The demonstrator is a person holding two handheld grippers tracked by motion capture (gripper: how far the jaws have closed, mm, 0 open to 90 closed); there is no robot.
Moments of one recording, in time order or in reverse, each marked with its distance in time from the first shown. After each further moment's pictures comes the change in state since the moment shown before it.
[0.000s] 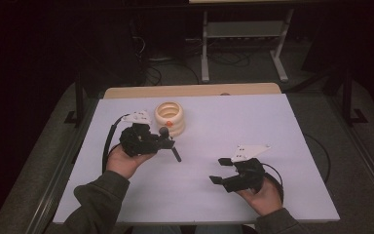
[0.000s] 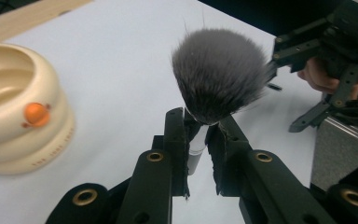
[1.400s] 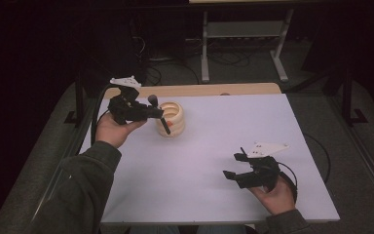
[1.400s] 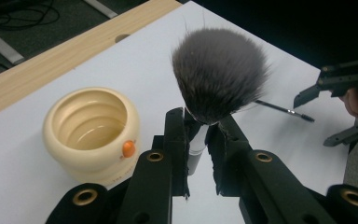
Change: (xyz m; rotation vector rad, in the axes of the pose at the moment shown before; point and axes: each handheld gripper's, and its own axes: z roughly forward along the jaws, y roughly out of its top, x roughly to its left) left arm 0.043 0.059 -0.032 0.006 0.091 -0.058; right arm -0.018 -0.013 -0.026 -0.026 -0.097 0.055
